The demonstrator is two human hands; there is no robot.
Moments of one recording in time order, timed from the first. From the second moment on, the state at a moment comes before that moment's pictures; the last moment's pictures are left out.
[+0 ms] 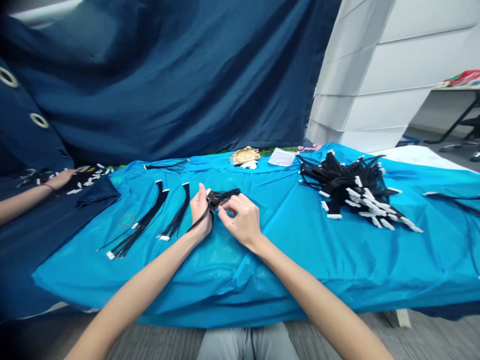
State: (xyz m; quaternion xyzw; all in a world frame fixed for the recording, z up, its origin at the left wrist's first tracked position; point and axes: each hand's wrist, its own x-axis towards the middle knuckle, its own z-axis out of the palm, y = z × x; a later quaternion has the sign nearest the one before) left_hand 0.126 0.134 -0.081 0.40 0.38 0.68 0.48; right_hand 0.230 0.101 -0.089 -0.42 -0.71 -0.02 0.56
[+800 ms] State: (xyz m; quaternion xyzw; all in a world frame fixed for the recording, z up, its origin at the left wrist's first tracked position) left_hand 0.125 0.134 -0.088 0.50 0.41 0.64 0.41; right_hand 0.229 0.104 -0.098 -0.39 -0.73 -0.05 0.55
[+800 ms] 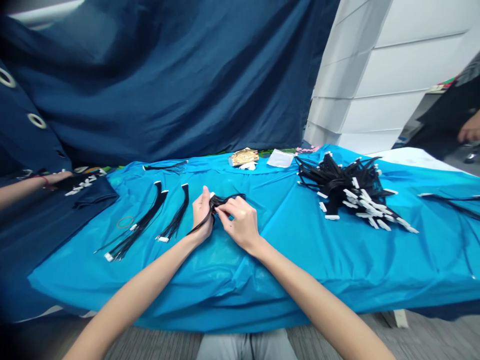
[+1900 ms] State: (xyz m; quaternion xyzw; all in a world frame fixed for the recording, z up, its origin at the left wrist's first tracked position) left_hand 0.114 0.142 -0.096 0.88 0.36 0.29 -0.08; right_hand 0.250 0.130 -0.074 -0.33 -0.38 0.37 0.78
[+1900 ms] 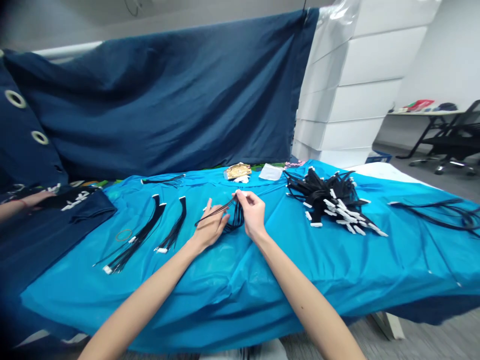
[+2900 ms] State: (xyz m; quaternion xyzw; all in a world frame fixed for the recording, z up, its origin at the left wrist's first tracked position) left_hand 0.162 0.095 -0.055 0.94 0.32 0.11 0.02; right_hand 0.364 -0.010 -0.014 -0.35 -0.59 0.14 0.71
